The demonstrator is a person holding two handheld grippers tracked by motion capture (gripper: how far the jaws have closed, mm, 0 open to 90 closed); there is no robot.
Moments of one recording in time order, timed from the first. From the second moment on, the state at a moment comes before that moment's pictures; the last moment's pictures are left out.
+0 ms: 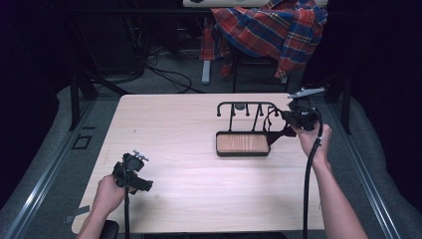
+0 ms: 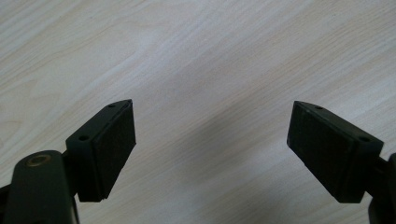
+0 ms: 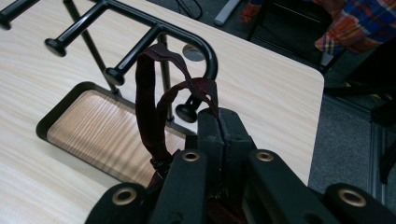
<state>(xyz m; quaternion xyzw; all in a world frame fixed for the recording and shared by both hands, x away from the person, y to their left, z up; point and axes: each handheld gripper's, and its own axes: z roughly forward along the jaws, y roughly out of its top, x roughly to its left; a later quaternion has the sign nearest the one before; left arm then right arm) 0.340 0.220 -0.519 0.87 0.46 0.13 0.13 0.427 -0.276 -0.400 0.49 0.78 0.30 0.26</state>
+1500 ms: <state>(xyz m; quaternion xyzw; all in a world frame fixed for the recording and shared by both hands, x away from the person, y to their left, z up) 0.340 0.217 -0.519 0.87 0.45 0.13 0.12 0.452 -0.286 -0.447 0.53 0.77 0.29 0.19</state>
